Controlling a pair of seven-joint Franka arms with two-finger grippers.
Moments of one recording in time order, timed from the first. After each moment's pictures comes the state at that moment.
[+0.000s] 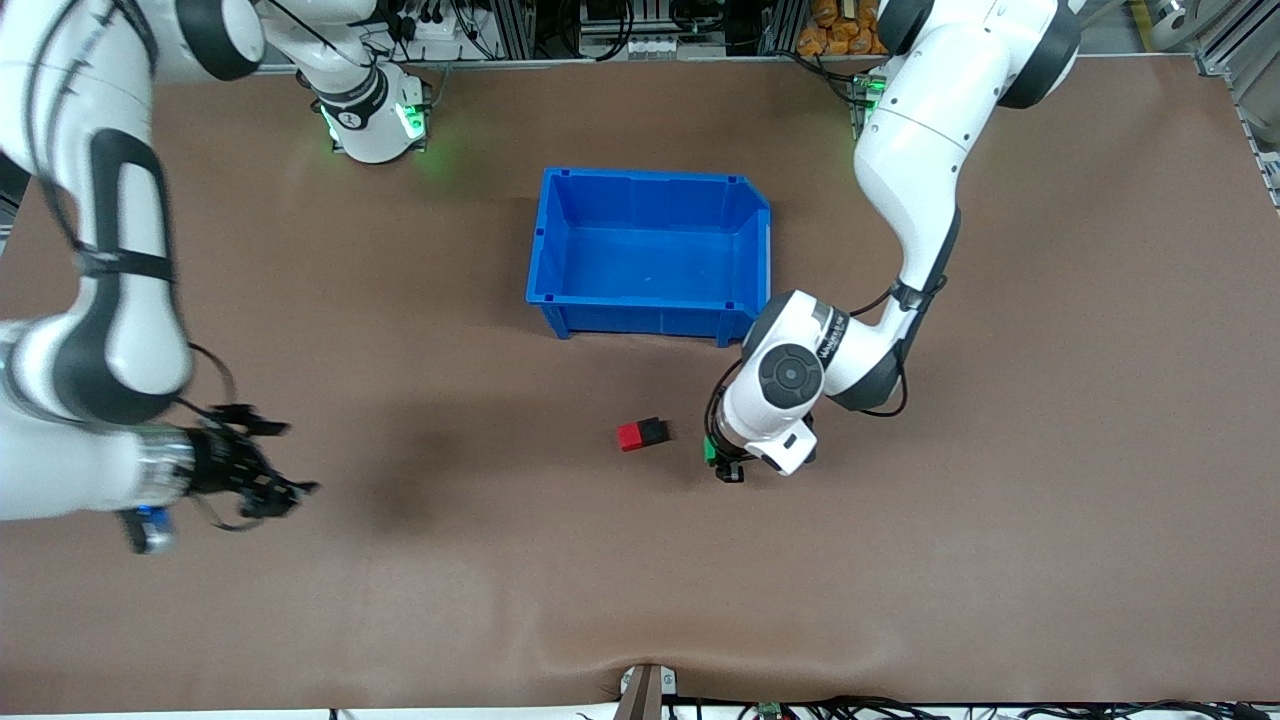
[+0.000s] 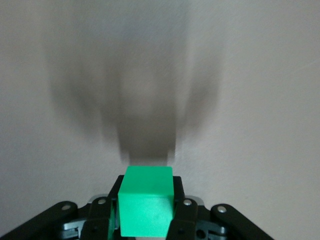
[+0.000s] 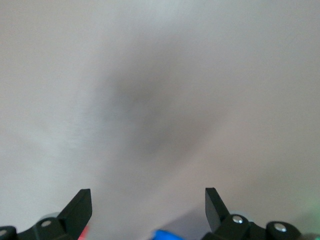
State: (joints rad) left arm -0.51 0.88 -0.09 -1.34 -0.06 2.30 -2.15; right arm -0.08 0.68 0.02 -1.04 0.23 1.48 0.74
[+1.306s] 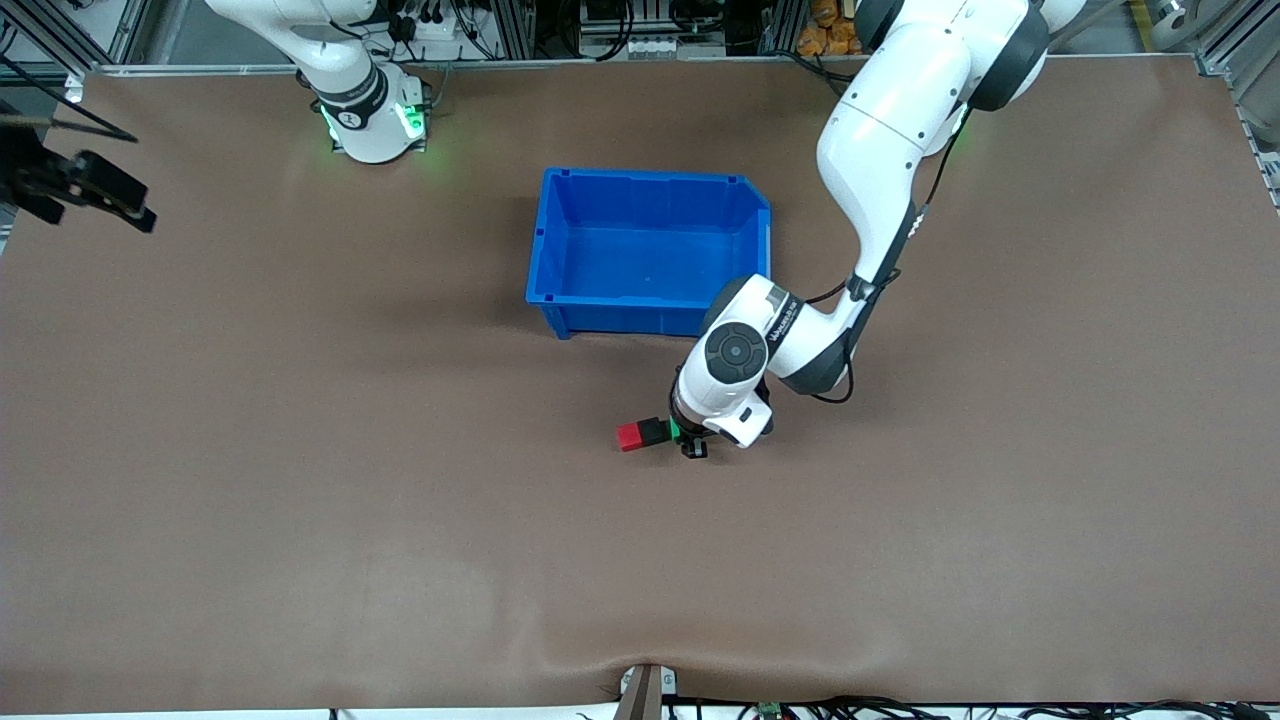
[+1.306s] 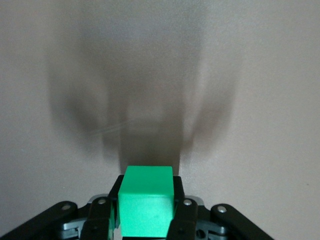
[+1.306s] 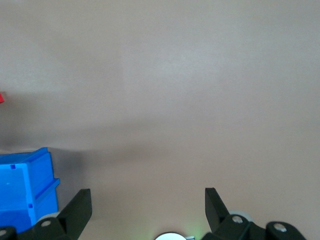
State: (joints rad) left arm -0.58 0.91 -0.09 -1.33 -0.06 2.31 -2.28; right arm -0.04 -0.07 0.04 -1.50 -0.01 1.39 0.10
